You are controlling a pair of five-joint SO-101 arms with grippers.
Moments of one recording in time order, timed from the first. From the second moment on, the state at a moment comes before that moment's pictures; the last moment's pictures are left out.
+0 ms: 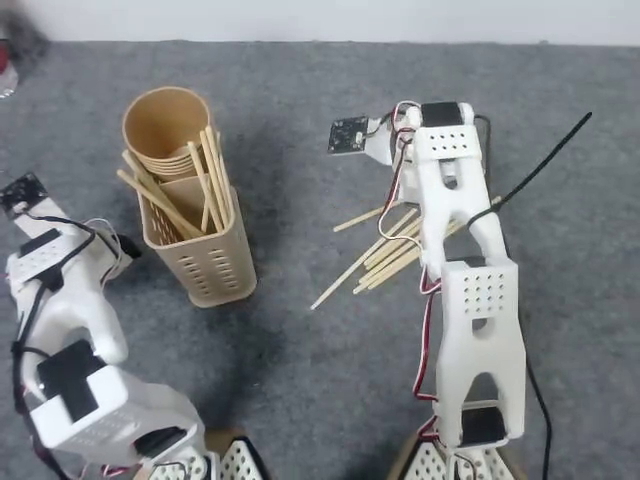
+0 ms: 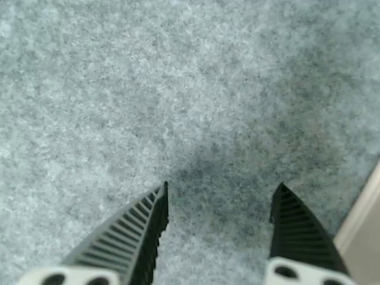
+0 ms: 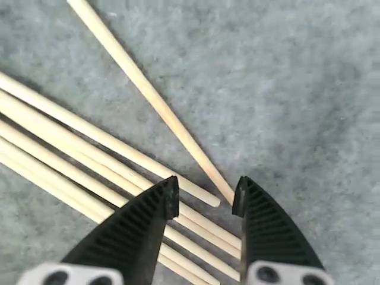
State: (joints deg) left arm -39.7 3.8 34.7 50.5 13.2; right arm -10.8 53.1 -52.0 90.1 75.6
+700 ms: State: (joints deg) left arm -39.7 3.8 34.7 50.5 13.2; right arm -10.5 62.2 -55.1 84.5 78.9
